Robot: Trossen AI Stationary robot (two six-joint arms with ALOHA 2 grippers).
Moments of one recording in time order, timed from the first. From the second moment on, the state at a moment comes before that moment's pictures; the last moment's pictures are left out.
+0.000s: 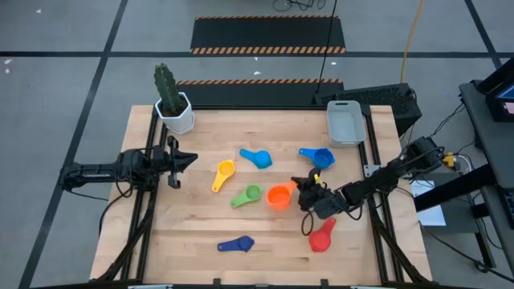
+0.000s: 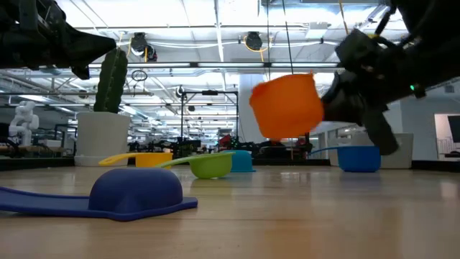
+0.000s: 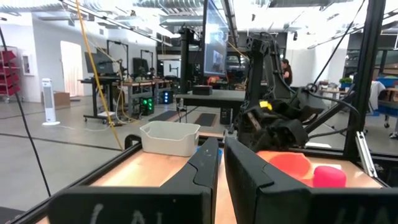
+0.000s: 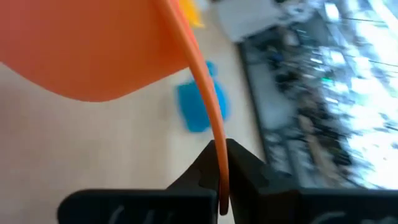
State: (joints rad) left arm 0.04 0.02 0.01 0.21 -0.12 0.00; right arm 0.45 1.54 0.44 0.46 1.00 -0.43
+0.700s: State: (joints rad) left arm 0.04 0.13 0.01 0.31 -0.16 -0.06; right arm 0.14 1.54 0.55 0.55 1.12 -0.52
